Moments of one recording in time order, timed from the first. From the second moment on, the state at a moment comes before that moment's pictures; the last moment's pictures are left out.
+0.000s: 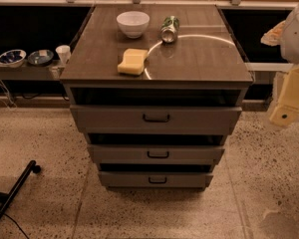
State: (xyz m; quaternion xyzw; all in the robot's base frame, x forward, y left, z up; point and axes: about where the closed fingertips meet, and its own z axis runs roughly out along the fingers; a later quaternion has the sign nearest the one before) arm 0.438 -0.217 0.976 -0.60 0.78 -0.03 0.16
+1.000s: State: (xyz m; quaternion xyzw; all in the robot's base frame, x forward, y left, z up) arm 0.449 -0.221 0.832 -0.64 0.75 0.04 0.16
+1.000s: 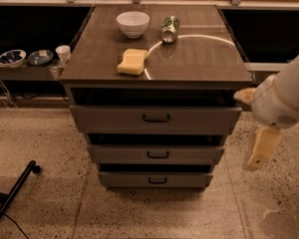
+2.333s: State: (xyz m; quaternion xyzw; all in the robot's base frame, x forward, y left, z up) arm 0.419 -0.197 0.635 -0.64 0.73 0.15 0.21
